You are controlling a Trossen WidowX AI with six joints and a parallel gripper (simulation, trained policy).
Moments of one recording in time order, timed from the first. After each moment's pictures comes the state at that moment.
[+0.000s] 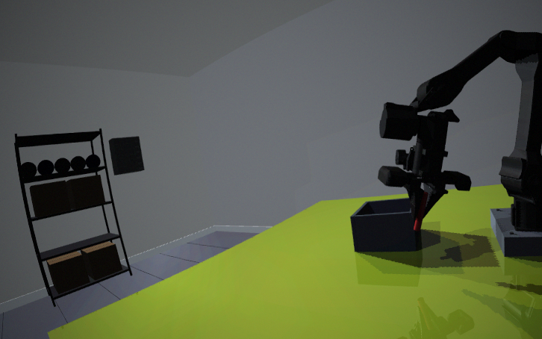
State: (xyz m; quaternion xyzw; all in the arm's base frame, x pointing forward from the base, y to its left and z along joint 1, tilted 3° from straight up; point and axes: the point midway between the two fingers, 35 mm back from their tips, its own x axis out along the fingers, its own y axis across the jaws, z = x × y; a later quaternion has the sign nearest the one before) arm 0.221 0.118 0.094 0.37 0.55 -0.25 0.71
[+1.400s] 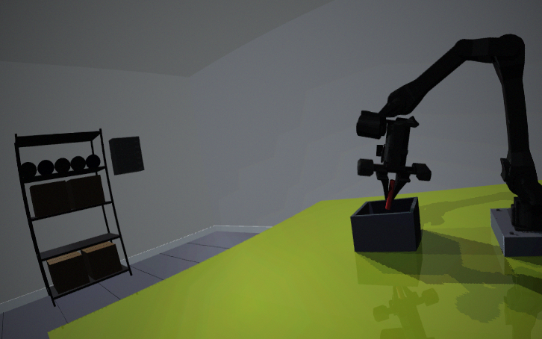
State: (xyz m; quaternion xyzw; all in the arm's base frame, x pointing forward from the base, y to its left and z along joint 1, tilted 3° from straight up) arm 0.325 -0.009 0.101 0.40 0.48 -0.35 0.70
